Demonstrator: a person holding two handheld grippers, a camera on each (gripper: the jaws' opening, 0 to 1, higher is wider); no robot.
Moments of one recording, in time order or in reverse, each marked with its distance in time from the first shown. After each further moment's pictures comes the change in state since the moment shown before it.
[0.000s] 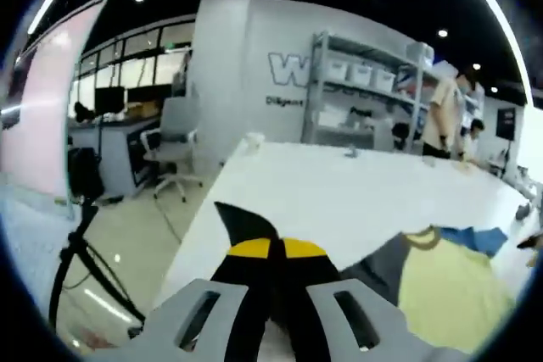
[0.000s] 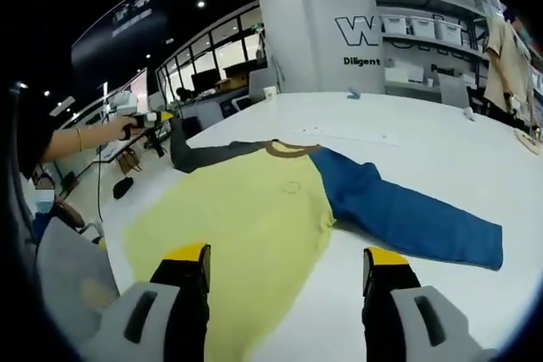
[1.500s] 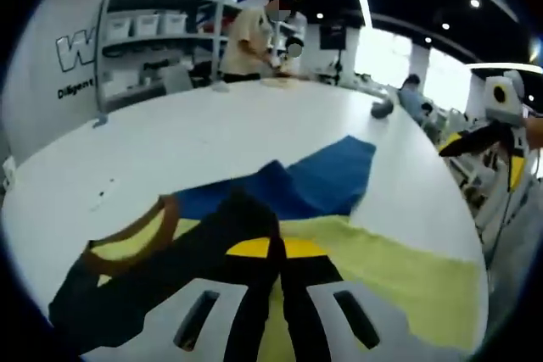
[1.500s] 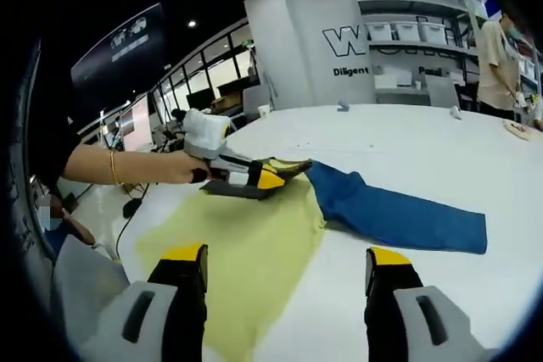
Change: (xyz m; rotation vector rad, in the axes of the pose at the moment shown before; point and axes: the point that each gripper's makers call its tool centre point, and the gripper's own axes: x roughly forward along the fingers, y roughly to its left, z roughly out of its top) left arm 0.079 -0.390 -0.144 0.347 0.324 -0.828; right arm -0.044 -0.009 0.006 0.080 -0.081 -0.024
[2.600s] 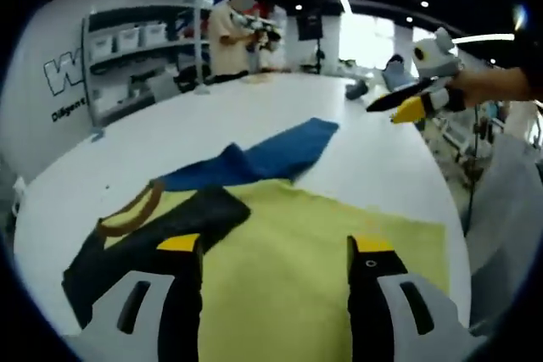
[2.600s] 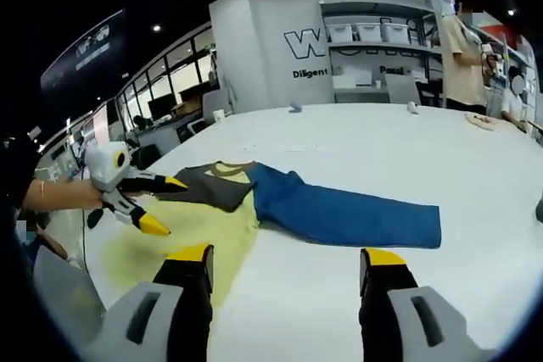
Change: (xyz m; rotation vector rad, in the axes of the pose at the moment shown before) left arm -0.088 -0.061 -0.035 0.115 0.006 0.085; right arm -0.015 -0.082 0.003 0.042 -0.010 -0.225
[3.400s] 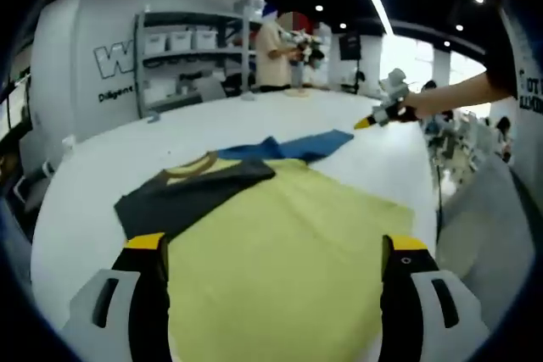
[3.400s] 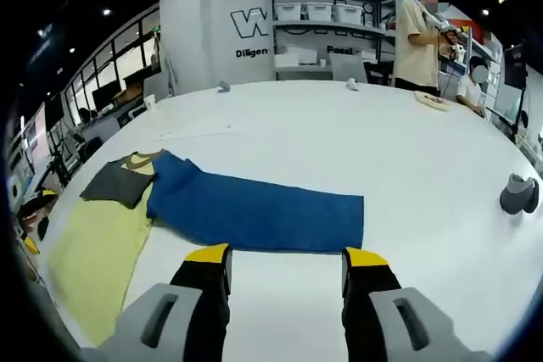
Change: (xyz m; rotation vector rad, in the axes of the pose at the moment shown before) left arm -0.120 -0.018 -0.033 -0.155 -0.070 0.148; right arm 0.029 -0.133 -0.007 0.102 0.105 -0.292
